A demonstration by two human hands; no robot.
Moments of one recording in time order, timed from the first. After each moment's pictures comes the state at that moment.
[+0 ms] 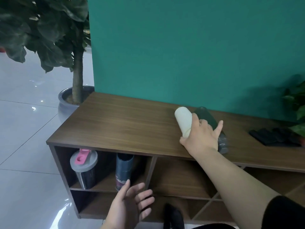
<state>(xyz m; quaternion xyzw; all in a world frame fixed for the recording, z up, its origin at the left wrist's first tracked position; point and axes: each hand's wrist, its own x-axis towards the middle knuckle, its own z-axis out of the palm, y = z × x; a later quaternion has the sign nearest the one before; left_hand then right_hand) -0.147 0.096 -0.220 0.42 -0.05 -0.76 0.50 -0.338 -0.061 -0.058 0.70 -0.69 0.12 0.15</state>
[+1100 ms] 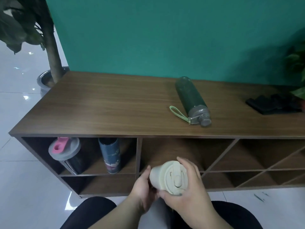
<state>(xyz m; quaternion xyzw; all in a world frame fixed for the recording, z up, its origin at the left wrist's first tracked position) -0.236 0.049 -0.285 0.43 0.00 -0.79 0.43 -0.377 0.099 -0.165 0.66 -0.59 0.32 -0.34</state>
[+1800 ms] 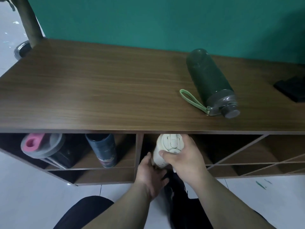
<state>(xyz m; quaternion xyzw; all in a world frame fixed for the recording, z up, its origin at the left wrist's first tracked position) -0.249 -0.001 -0.323 0.42 0.05 -0.79 0.43 -0.356 -0.013 -0.207 0.59 -0.67 0.28 -0.36</state>
